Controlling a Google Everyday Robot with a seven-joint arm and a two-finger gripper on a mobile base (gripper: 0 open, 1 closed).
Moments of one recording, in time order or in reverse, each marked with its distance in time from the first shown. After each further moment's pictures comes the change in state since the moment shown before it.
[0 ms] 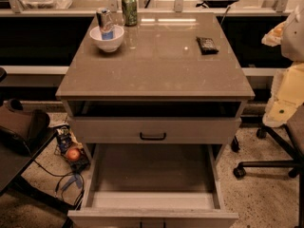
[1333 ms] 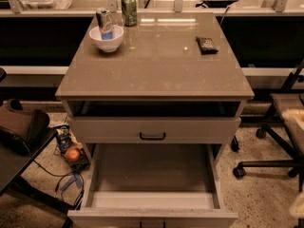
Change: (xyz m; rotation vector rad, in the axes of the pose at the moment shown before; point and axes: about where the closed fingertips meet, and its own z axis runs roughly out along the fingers) arm 0.088 0.102 0.073 -0.020 -0.179 0.000
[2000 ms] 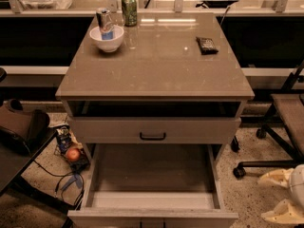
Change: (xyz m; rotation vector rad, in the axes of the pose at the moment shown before) arm 0.062 0.054 0.103 -0.084 0.021 -0.060
